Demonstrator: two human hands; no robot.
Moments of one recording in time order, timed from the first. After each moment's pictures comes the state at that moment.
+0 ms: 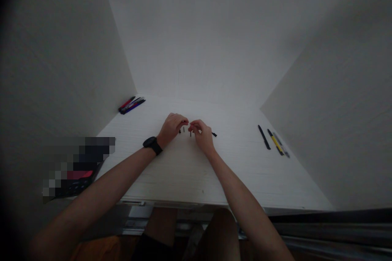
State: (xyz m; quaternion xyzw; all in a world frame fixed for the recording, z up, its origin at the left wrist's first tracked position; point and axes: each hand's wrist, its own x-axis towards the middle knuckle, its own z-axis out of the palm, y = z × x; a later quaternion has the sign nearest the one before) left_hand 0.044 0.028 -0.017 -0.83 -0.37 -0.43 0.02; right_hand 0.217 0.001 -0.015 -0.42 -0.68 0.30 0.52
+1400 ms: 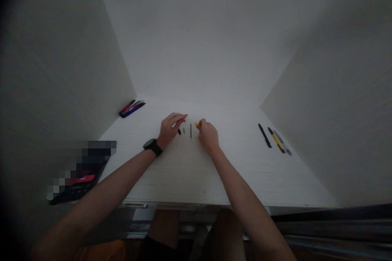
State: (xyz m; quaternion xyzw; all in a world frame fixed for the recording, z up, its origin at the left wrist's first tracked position) left_hand 0.043 0.032 -0.019 -0.76 -0.30 -0.57 -0.05; right_hand 0.235 0.013 -0.019 -0.60 -0.75 0.00 0.28
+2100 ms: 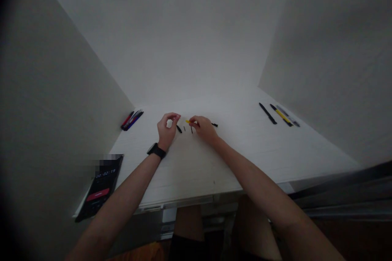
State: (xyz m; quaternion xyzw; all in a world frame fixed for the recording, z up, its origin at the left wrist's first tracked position) left_hand 0.046 0.025 -0.012 -0.70 -0.36 -0.61 -0.09; right_hand 0.229 0.019 -0.027 -0.47 -0.76 0.15 0.43
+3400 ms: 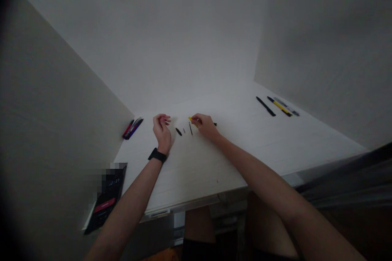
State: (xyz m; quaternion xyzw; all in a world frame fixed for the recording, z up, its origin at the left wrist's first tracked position) left_hand 0.038 0.038 -0.019 -0.62 -0.42 -0.65 -0.14; right_hand 0.235 0.025 -0.031 -0.47 -0.68 0.22 0.52
